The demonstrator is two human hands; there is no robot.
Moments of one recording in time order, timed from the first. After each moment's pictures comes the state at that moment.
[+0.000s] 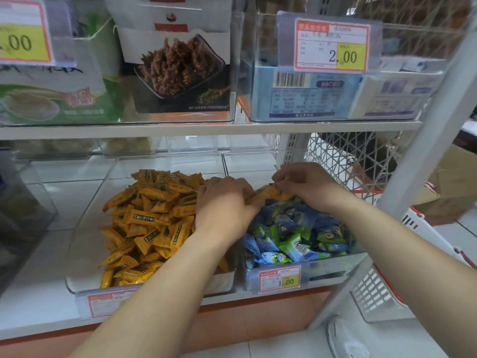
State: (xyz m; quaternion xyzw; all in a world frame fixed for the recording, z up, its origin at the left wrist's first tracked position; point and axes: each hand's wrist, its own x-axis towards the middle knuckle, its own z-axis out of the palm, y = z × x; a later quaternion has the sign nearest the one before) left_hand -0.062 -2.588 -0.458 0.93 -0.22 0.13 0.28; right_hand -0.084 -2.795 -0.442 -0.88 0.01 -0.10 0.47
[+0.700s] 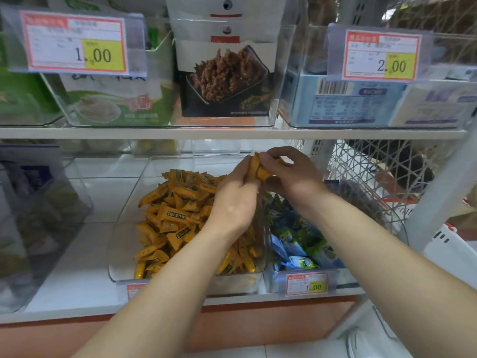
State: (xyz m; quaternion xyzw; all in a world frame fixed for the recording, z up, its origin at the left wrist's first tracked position) left_hand -0.057 -2.562 -0.443 0.73 -0.19 0.02 0.65; right_hand -0.058 -2.695 -0.427 -0.66 0.03 -0.14 0.73
